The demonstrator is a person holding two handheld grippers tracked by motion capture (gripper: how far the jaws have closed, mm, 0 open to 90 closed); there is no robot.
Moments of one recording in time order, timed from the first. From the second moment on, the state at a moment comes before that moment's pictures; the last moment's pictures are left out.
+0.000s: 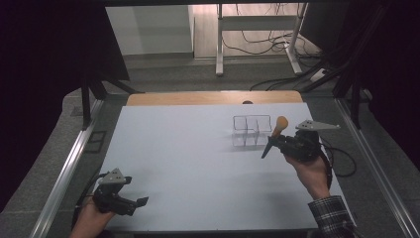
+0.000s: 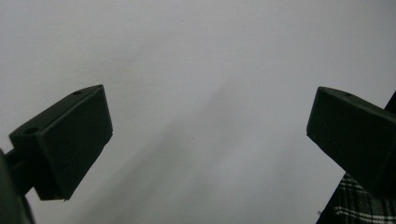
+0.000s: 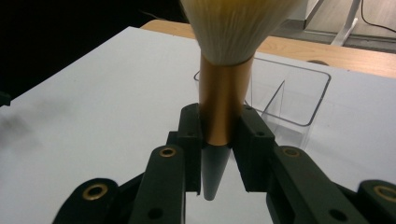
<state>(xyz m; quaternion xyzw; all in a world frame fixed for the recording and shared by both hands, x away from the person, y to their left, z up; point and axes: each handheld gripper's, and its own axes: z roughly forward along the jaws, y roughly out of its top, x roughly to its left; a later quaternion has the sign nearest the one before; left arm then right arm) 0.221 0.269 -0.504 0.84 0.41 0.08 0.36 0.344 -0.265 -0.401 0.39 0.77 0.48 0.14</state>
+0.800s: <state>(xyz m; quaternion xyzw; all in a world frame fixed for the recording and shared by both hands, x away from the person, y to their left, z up) 0.218 0.281 -0.507 0.83 0.42 0.07 0.36 0.366 -0.273 -0.395 0.40 0.76 0.48 0.16</state>
